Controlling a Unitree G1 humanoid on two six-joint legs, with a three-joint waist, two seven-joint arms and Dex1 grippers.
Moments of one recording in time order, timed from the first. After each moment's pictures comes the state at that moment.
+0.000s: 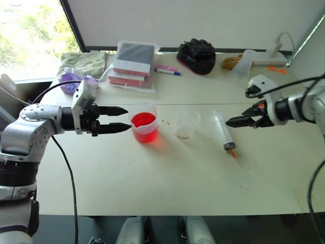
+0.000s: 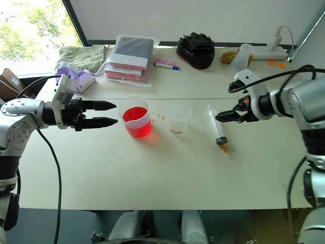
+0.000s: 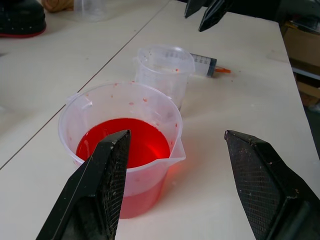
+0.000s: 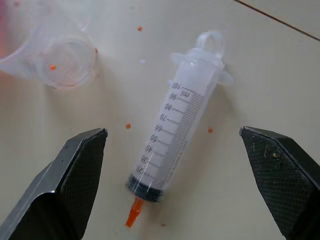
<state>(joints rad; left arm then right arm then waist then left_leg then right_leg) -0.56 0.85 0.06 -0.04 -0.61 0.59 -1.25 -1.05 -0.97 0.27 0.13 0.41 1.57 0.77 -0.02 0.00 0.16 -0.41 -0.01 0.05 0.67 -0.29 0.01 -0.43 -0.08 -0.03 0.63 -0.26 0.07</state>
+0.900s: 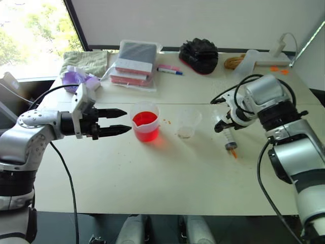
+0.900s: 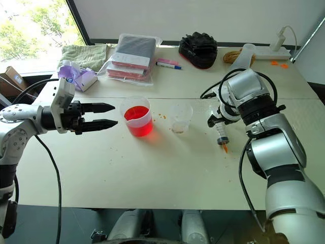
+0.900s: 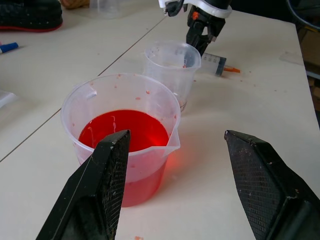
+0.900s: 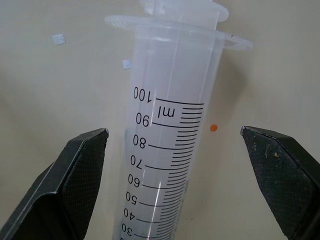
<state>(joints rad) -0.48 0.86 0.11 -0.14 -0.64 0.64 -1.17 -1.22 -0.61 0.42 0.63 0.22 1.59 0.52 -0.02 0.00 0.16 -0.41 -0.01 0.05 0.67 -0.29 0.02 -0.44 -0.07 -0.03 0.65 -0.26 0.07</state>
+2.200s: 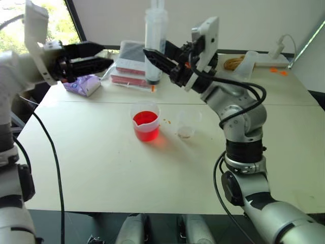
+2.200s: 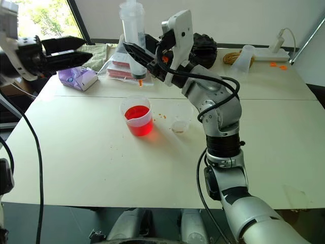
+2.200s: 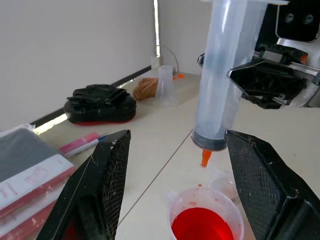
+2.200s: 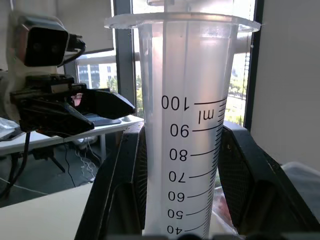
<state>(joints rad) -0.96 0.96 0.21 0.14 -0.71 0.80 -1.12 -0.93 -0.08 0.00 -0.11 0.44 0.50 0.57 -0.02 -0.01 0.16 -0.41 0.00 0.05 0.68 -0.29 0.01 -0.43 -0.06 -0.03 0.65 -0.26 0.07</state>
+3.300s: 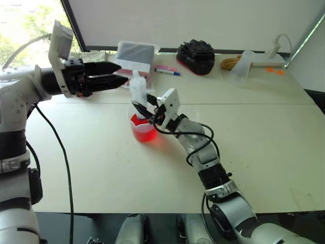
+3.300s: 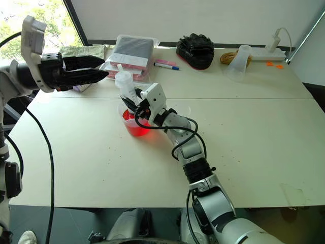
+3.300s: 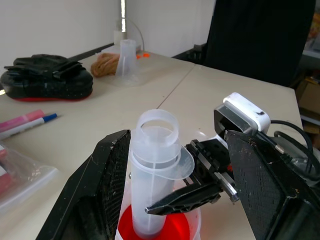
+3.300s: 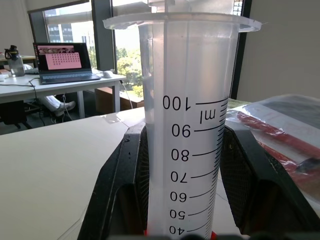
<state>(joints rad) -0.85 0.88 0.17 -0.02 -0.73 0.91 -1.11 -0.65 0.03 0.20 0.24 0.15 0.02 0.54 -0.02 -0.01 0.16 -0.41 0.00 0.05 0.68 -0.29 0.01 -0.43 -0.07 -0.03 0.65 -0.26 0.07</state>
